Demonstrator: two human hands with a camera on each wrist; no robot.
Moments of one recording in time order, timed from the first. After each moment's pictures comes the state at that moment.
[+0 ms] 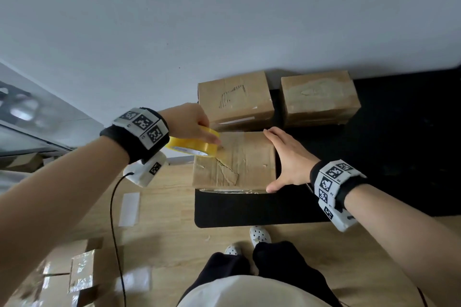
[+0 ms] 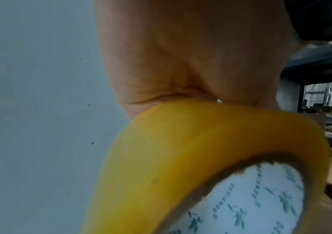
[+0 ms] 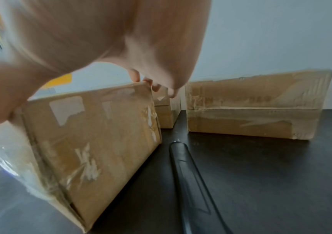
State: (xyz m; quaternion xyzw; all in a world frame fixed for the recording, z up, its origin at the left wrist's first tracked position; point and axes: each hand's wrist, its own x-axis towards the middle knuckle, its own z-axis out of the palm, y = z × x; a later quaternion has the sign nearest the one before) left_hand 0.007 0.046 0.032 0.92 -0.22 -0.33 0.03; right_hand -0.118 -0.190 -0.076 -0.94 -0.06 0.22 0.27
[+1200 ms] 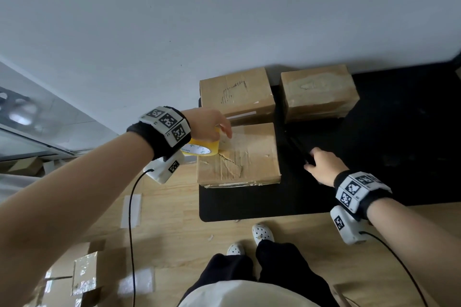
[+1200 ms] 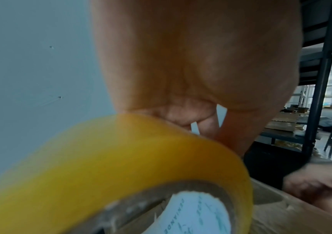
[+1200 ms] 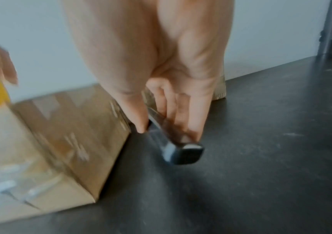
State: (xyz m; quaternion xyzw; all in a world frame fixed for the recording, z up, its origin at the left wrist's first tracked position) left_hand -0.015 0.029 0.033 0.88 -0.33 -0.35 -0.01; right_hand -0.156 -0.229 -0.114 -0.92 0.20 0.27 0.23
